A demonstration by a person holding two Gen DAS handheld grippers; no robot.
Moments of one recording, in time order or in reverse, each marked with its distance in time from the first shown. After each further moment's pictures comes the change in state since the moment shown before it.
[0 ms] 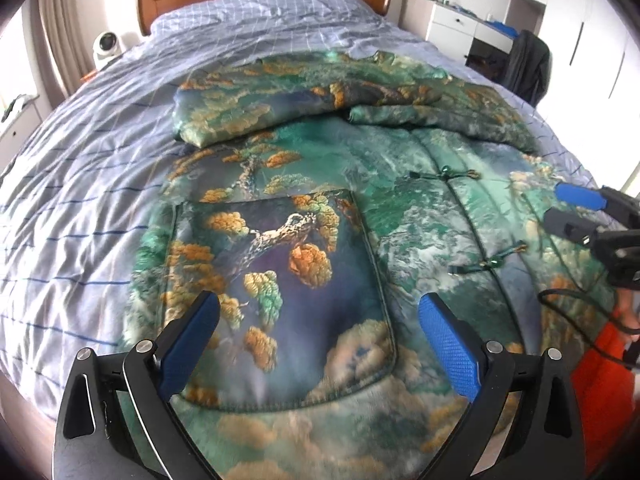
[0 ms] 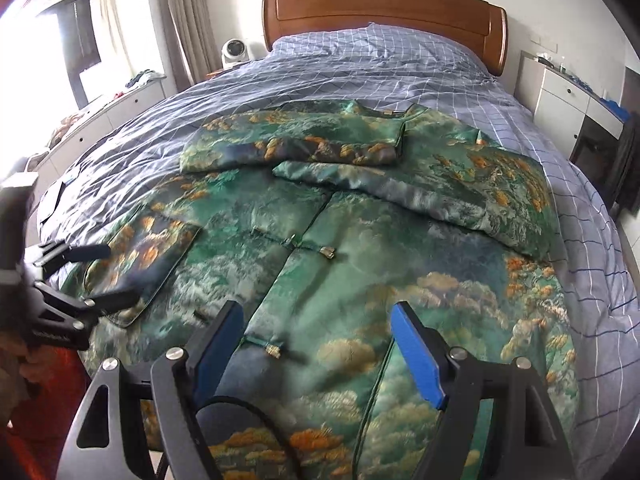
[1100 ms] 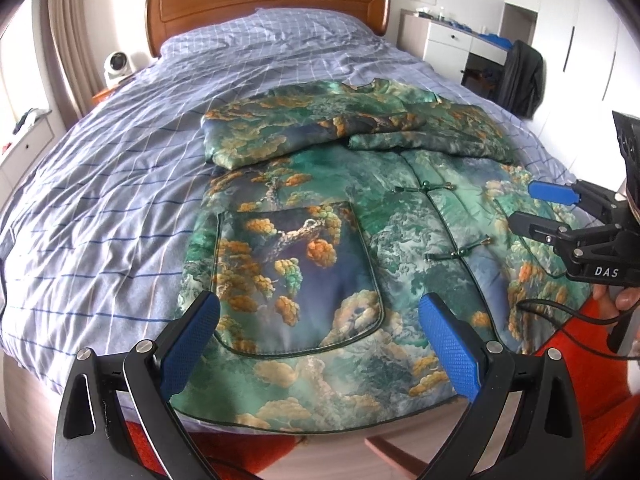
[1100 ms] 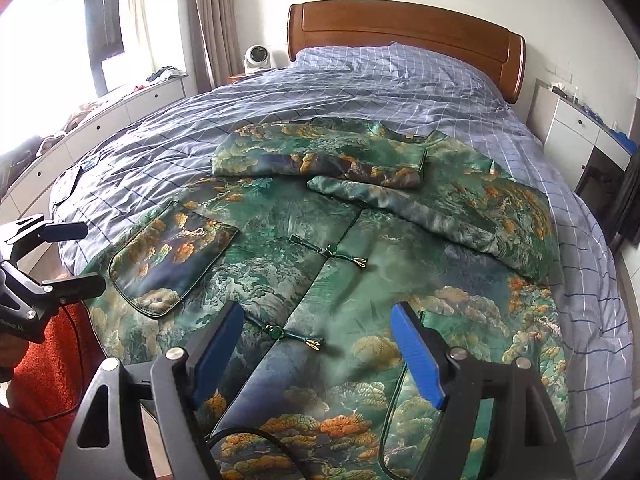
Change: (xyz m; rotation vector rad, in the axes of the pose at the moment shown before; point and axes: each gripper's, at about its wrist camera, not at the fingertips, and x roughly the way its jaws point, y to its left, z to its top) left arm -0.060 0.006 -0.013 0.010 -0.064 0.028; right arm -0.027 0.029 -0.002 -0.082 -0.052 0.007
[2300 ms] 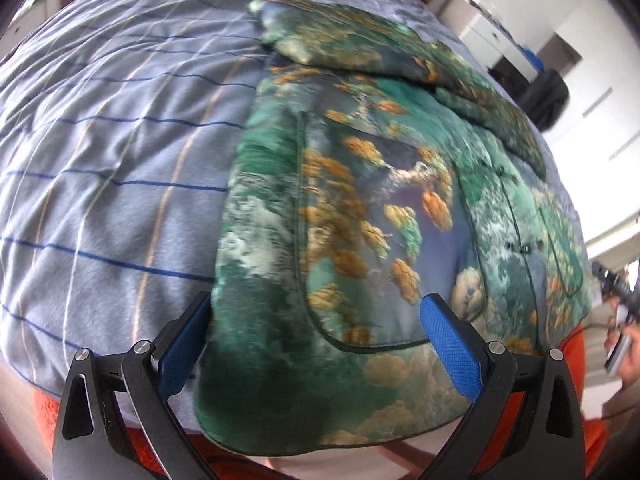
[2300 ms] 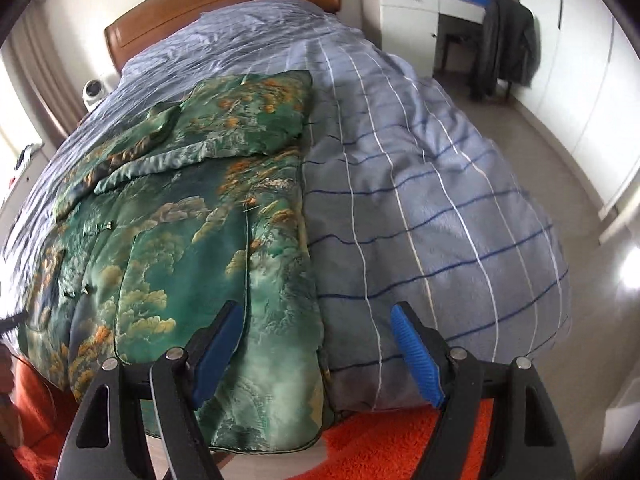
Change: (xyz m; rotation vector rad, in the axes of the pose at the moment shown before) left arm 0.071 0.098 -0.027 -0.247 0.249 -0.172; right arm -0.072 -0.203 -0.099 0.524 0.163 -0.276
